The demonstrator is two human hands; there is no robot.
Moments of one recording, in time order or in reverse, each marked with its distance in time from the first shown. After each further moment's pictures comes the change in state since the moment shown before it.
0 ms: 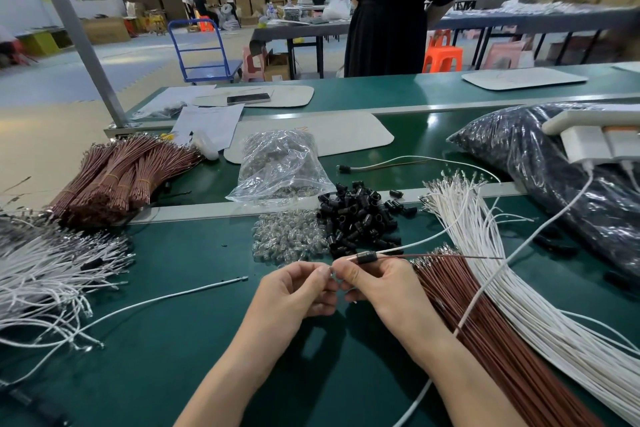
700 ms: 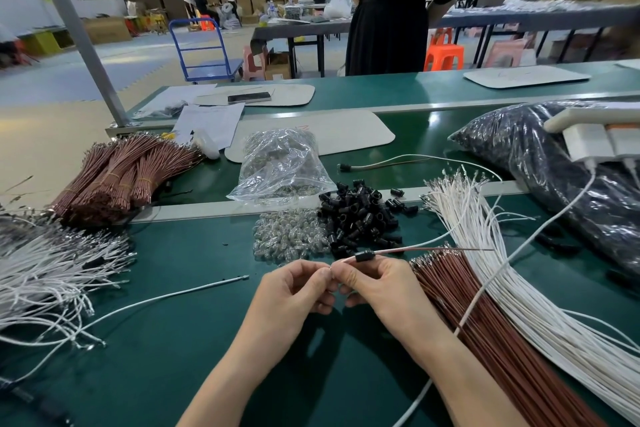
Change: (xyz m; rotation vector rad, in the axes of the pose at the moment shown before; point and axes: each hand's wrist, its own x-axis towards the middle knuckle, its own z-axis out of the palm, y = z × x) left_hand 0.000 -0.002 -0.004 0.148 -0.018 0.102; right_hand 0.001 0.003 0.000 0.008 -0.054 0.001
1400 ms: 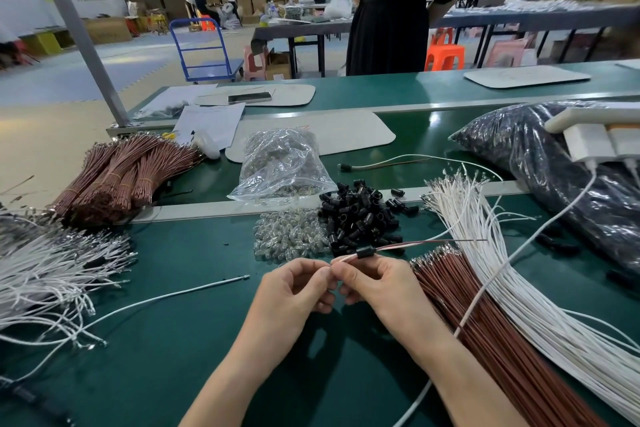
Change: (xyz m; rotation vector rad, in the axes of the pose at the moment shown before) left_hand -0.002 0.003 0.003 -0.001 0.042 0.004; right_hand -0.003 -0.002 0.001 0.007 -0.026 -0.029
